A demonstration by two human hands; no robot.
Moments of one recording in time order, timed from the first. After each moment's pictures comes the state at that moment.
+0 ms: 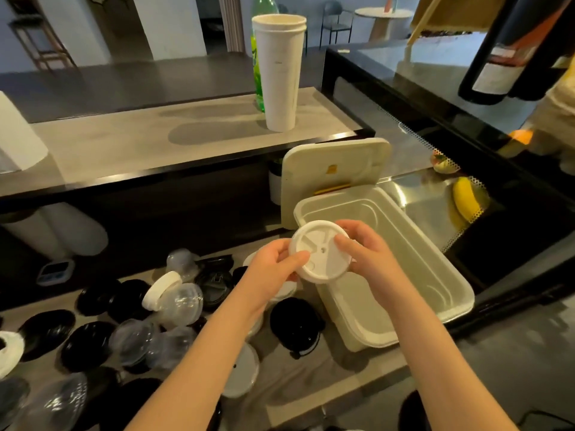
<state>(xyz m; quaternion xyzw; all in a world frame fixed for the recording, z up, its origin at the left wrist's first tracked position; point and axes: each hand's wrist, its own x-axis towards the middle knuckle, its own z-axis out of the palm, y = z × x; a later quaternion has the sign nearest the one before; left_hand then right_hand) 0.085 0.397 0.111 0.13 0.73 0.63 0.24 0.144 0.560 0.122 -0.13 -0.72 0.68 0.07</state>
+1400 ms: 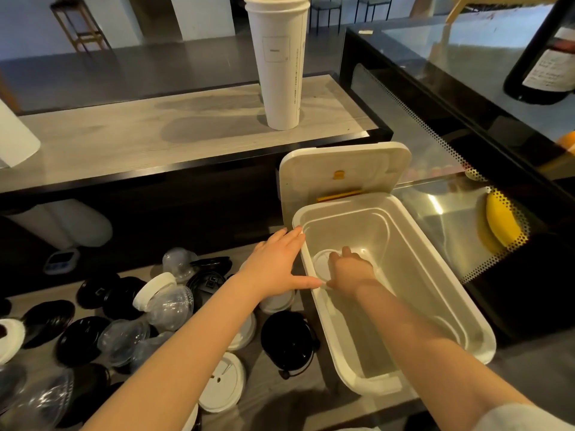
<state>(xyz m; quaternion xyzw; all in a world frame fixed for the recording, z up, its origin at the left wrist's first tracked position) 0.021 0.437 0.089 0.31 0.93 0.08 0.18 0.034 0.619 -0.007 -0.06 -0.98 0.04 -0.19</state>
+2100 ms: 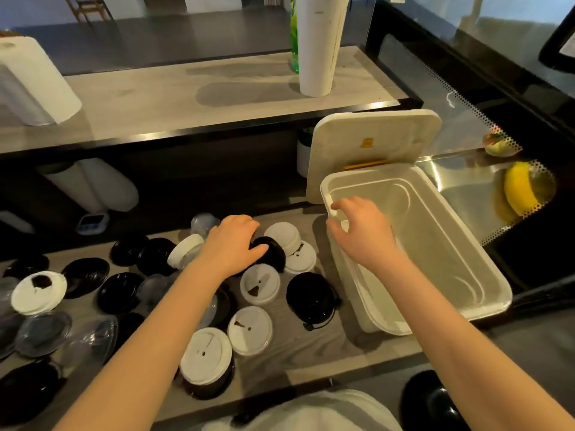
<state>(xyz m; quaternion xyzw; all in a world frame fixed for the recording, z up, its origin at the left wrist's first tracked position) 0.041 0.319 0.084 0.21 0.97 0.06 0.12 0.090 0.547 0.091 -0.02 -0.98 0.19 0.09</state>
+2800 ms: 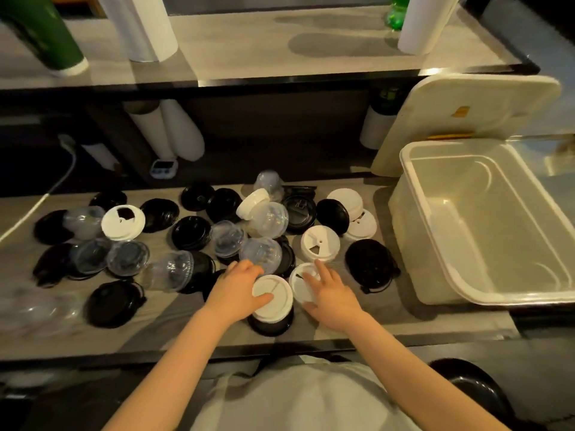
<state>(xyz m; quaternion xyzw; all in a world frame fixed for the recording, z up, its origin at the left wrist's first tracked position) 0.157 0.183 0.006 0.10 0.96 0.13 0.23 0.172 0.389 -0.038 0.10 -0.95 0.13 -0.27</state>
